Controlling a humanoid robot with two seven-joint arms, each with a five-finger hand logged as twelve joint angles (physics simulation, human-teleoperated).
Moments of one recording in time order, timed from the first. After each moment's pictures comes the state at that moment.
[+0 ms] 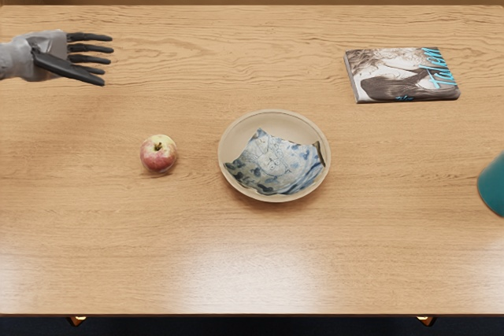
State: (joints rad) left arm -1.19 0.64 -0.06 -0.59 -0.01 -0.61 0.13; right arm -0.04 0.00 0.01 0.23 0.05 -0.12 0.11
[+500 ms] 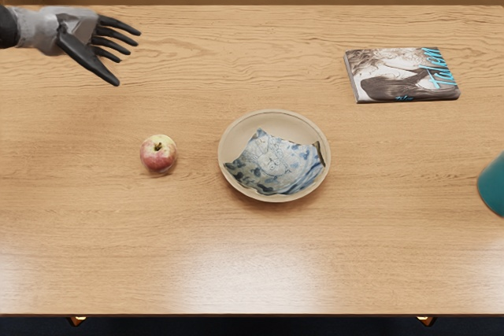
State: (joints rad) left arm -1.37 0.66 -0.05 -0.76 0.31 -0.61 0.20; right arm -0.05 0.00 0.01 0.23 0.05 -0.14 0.11
